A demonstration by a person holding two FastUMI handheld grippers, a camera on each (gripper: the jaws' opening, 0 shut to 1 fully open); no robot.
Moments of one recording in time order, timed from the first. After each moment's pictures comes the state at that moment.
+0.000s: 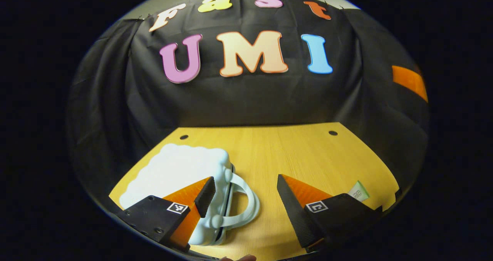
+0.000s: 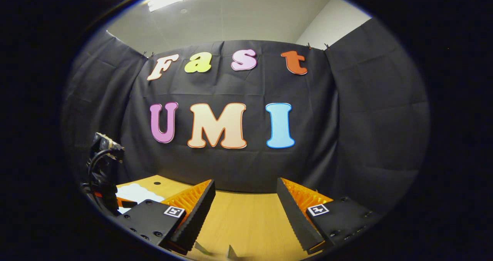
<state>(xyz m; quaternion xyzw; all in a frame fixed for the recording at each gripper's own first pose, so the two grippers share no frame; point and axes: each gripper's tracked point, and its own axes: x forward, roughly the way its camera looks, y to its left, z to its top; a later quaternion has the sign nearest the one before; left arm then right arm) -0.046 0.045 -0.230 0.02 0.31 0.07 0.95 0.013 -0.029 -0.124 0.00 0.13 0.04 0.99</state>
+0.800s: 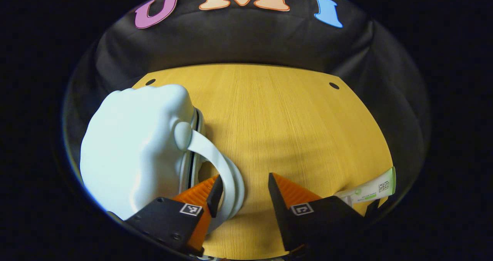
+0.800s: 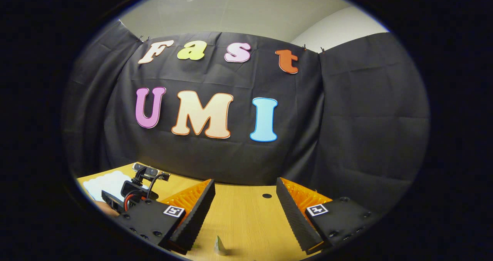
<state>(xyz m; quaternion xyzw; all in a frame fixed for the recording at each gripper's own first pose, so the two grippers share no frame) -0.034 0.039 -0.342 -0.03 0.50 0.03 0.86 -0.008 -0.033 -0.119 -0.04 0.15 -0.02 0.99</state>
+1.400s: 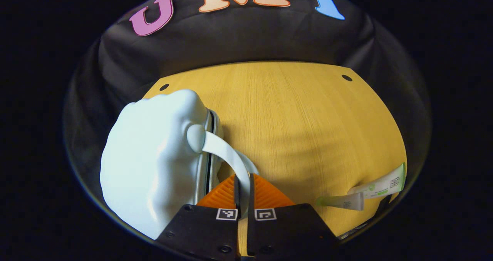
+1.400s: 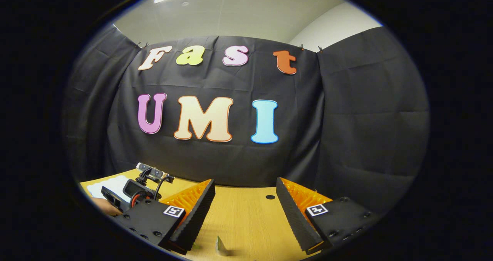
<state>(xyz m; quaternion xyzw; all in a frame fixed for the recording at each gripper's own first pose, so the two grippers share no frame) -0.036 0.047 -0.327 0.02 0.51 0.06 0.86 -0.009 -0.039 -0.116 -0.02 0.14 0.00 0.99</state>
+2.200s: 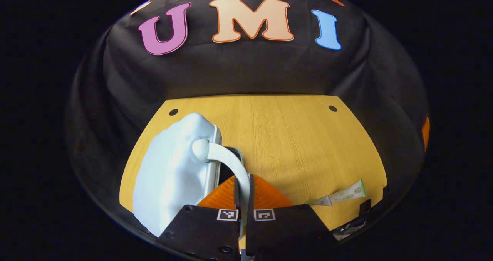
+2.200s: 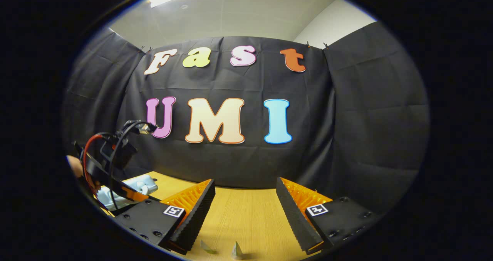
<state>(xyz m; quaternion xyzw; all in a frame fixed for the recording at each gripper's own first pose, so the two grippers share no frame) -0.020 0.090 -0.192 0.00 0.44 0.03 0.90 0.007 -0.002 -0.121 0.00 0.13 0.03 0.99</state>
